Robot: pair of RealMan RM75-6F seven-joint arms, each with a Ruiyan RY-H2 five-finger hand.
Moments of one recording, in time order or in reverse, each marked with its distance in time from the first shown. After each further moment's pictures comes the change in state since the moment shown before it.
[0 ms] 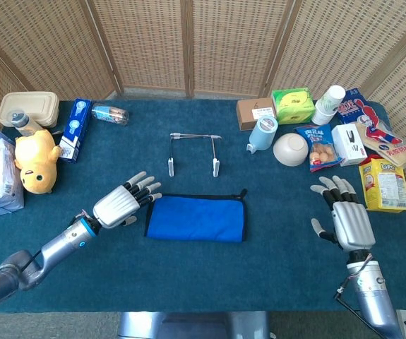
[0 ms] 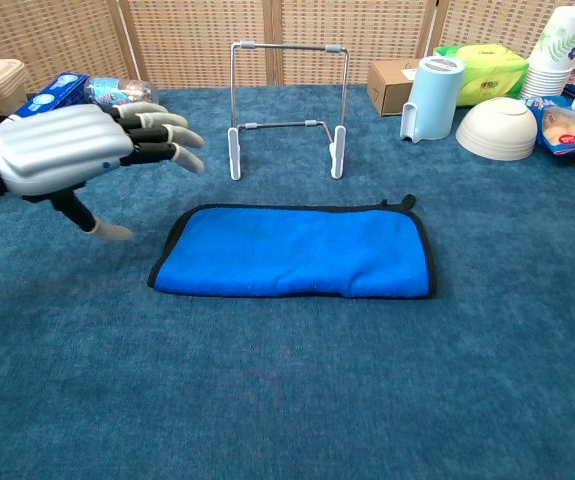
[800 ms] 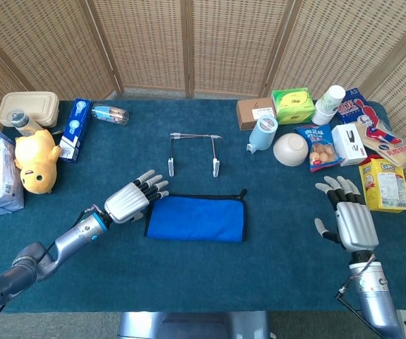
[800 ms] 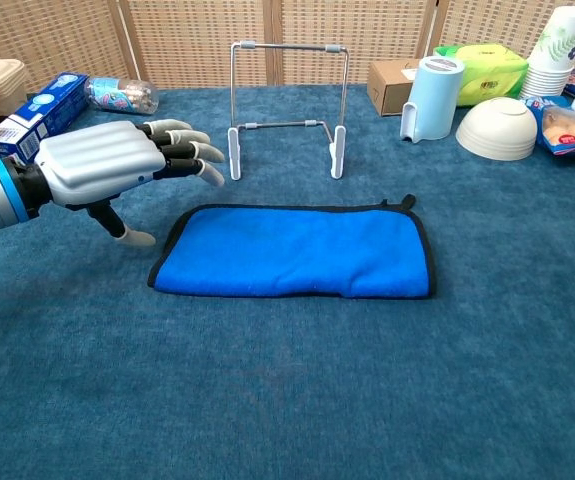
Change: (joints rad) left arm -0.064 -0.122 0.056 0.195 -0.053 -0.020 -0.062; right arm -0.017 -0.003 0.013 -0.006 0.010 0.005 -0.014
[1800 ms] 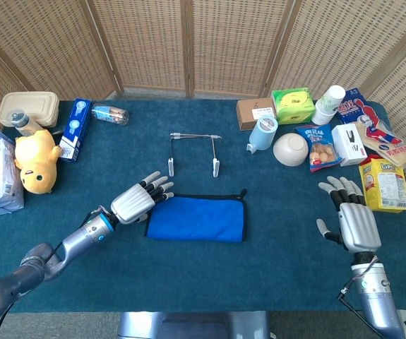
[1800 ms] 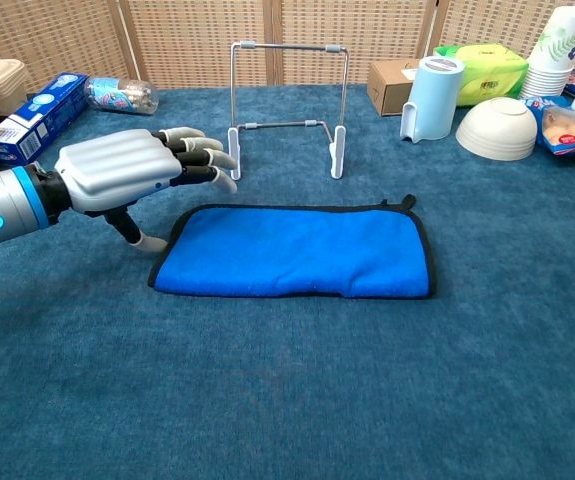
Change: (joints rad) left arm -0.026 -0.045 0.024 0.018 -0.042 -0.011 0.001; right arm -0.018 0.006 0.006 -0.003 -0.001 0.004 0.017
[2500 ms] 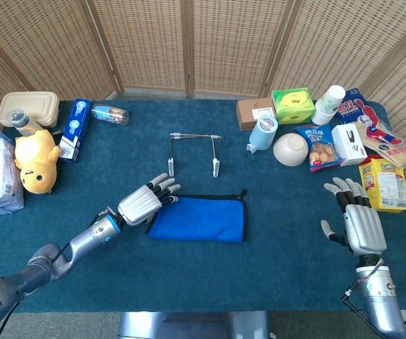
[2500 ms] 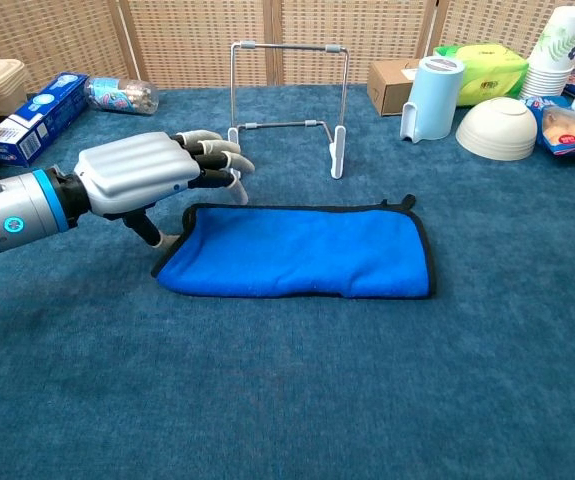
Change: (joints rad) left arm -0.024 -0.023 -0.001 -0.022 -0.016 -0.011 -0.006; right arm -0.023 0.018 0.001 -0.009 -0.006 0.012 0.028
